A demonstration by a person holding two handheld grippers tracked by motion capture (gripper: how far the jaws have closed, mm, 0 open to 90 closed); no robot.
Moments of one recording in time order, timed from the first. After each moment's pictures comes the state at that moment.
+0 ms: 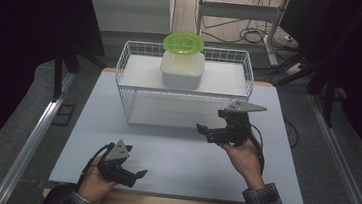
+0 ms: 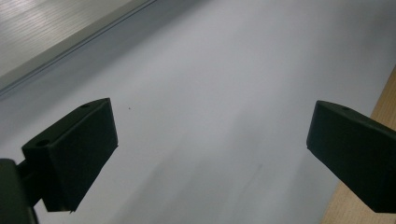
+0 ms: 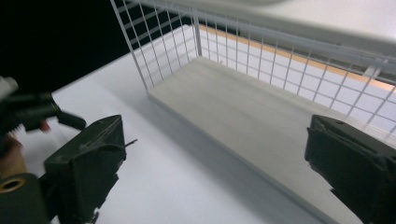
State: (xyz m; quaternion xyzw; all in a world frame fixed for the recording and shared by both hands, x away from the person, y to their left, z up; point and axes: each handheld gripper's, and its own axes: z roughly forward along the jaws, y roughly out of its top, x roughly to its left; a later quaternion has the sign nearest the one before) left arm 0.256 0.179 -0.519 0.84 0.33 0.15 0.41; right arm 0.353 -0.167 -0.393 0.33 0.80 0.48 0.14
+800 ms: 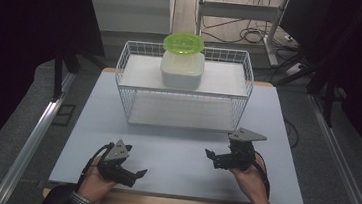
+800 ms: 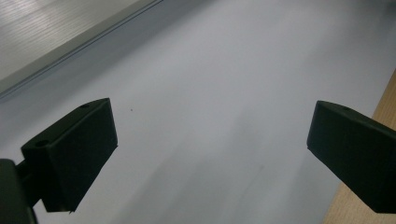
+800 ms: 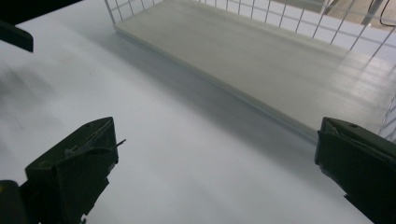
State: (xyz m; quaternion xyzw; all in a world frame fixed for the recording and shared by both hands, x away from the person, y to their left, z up) left arm 0.256 0.180 -0.519 0.83 0.33 0.16 0.41; right arm 0.328 -0.200 -0.465 0.34 0.81 0.44 0.17
